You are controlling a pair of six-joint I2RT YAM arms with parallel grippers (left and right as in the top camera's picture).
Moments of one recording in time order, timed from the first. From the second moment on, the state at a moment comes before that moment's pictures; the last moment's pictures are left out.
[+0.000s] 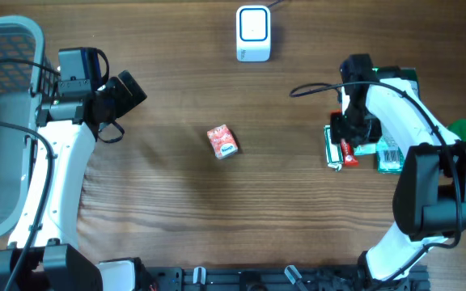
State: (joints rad) left arm 0.07 1.48 1.22 -0.76 0.00 -0.55; right arm 0.08 1.88 1.32 -1.04 0.09 0.10
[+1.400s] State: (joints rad) left arm 0.07 1.48 1.22 -0.76 0.00 -0.55; right arm 0.59 2.04 1.32 -0.41 -0.39 0.29
